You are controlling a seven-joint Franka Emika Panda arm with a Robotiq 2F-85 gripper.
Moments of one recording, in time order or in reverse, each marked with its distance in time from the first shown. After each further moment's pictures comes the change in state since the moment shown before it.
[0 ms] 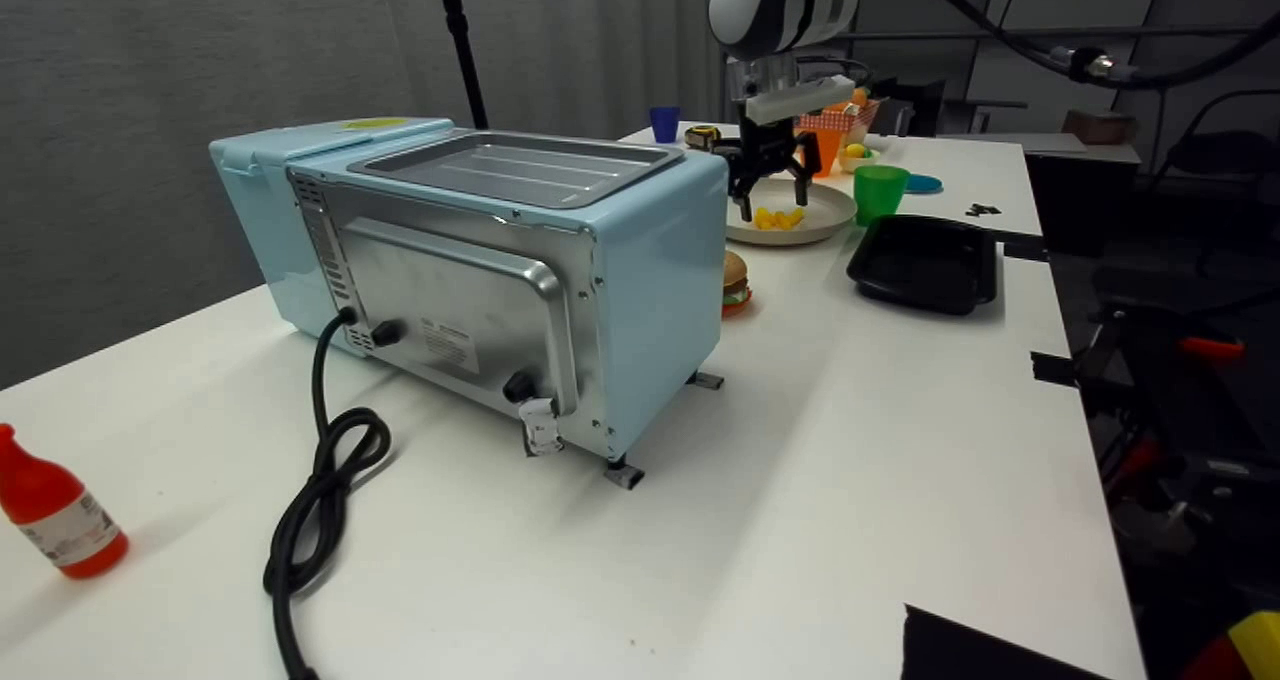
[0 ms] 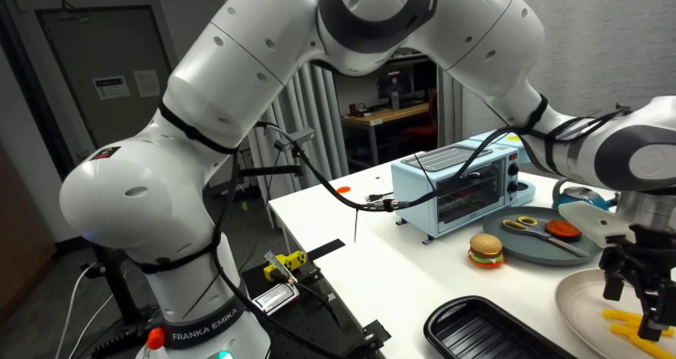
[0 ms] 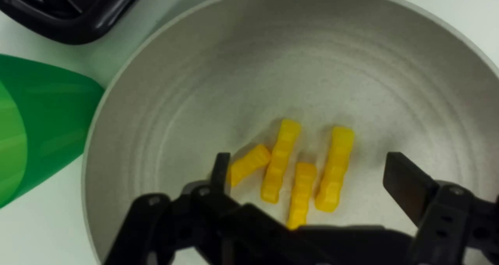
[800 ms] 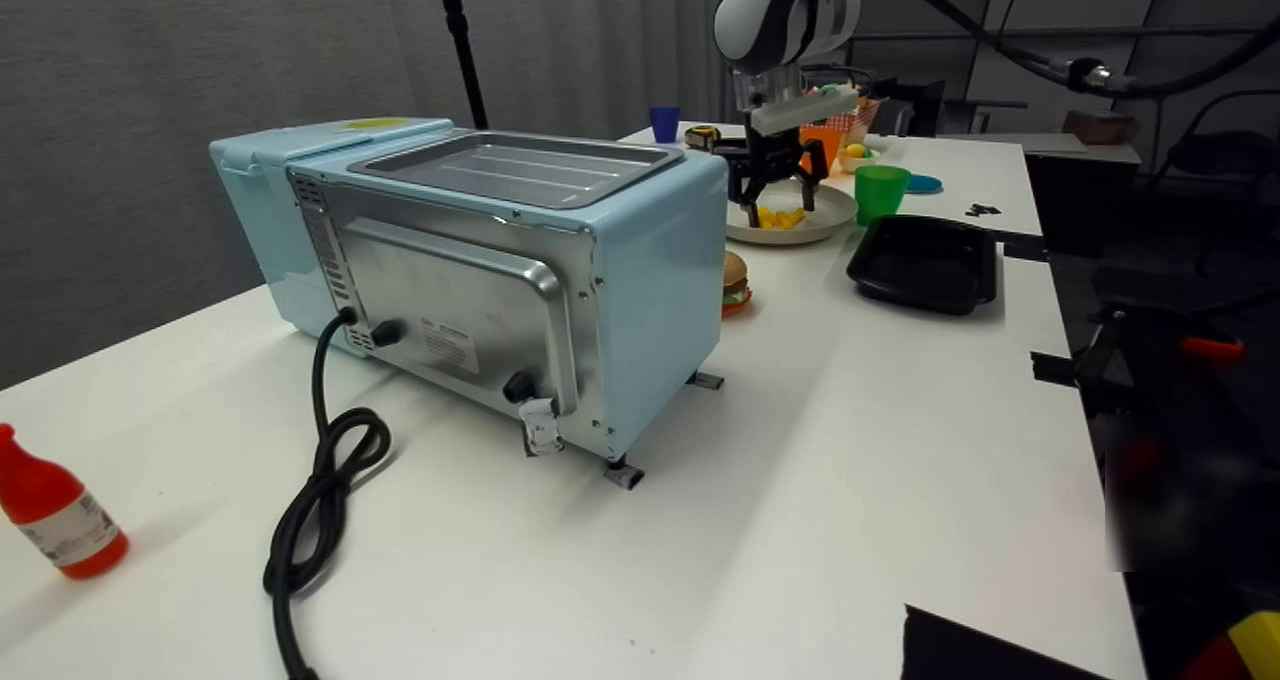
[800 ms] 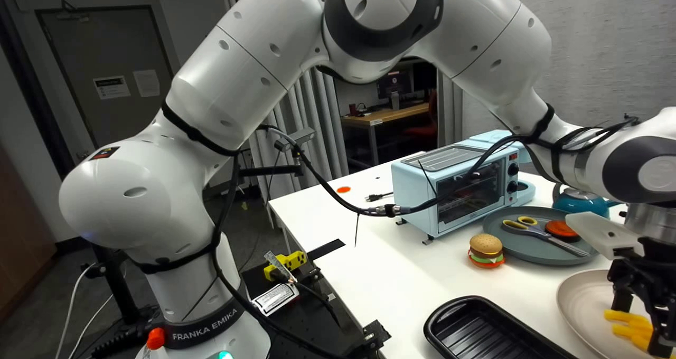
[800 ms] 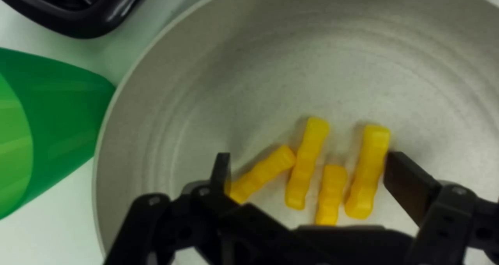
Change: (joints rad) arm -0.007 0.035 -0.018 0.022 0.000 0.000 0.010
